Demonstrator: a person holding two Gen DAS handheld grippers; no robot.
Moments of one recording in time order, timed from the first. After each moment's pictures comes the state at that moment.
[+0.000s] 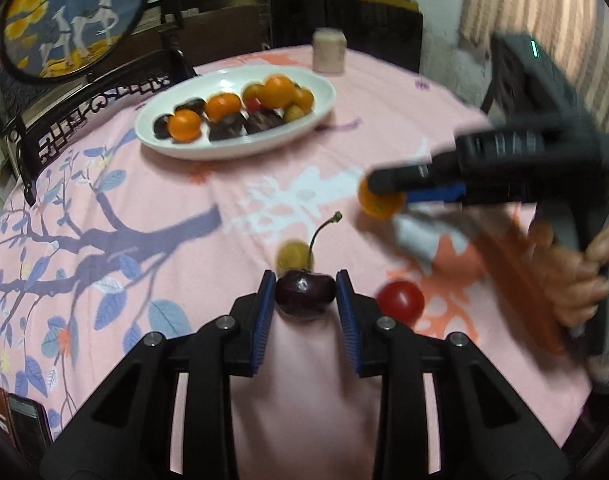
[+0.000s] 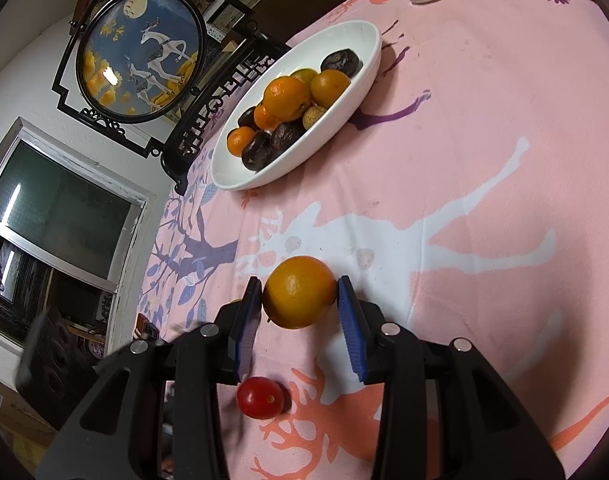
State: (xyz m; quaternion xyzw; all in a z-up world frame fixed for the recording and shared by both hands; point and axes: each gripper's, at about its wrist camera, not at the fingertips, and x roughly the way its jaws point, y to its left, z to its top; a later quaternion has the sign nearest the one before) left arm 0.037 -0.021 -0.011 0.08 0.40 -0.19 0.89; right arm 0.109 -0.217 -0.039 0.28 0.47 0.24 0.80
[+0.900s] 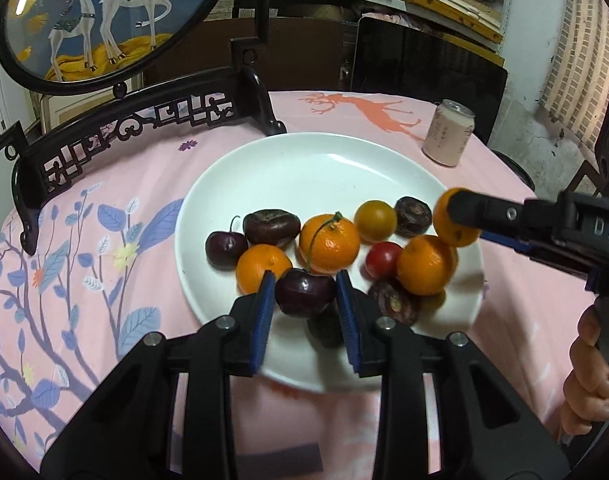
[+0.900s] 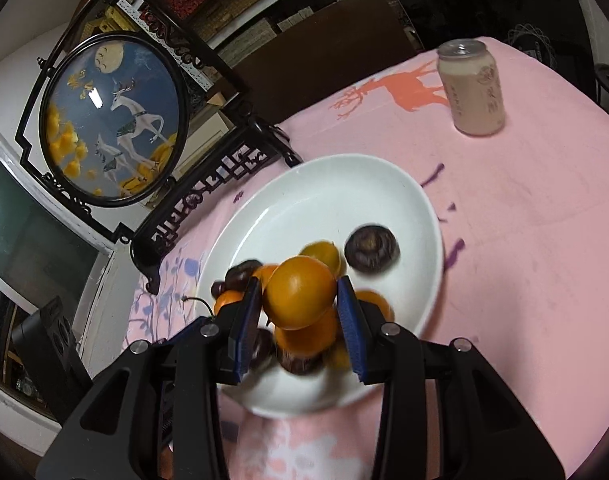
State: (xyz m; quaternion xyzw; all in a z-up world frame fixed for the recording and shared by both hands) left arm 0.222 -0.007 0.009 0.00 0.39 -0.09 0.92; right arm 0.255 -0.194 0.019 0.24 0.41 0.18 0.86
